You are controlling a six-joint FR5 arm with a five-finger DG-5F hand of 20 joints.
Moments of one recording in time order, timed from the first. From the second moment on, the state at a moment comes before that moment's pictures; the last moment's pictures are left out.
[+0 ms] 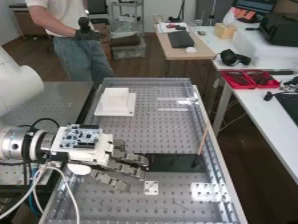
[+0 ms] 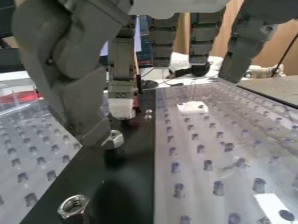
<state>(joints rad) 1.12 -2.00 -2.01 -2.49 -2.03 -0.78</state>
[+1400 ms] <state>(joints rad) 1.10 -2.04 -1.93 -2.58 -2.14 -0.93</state>
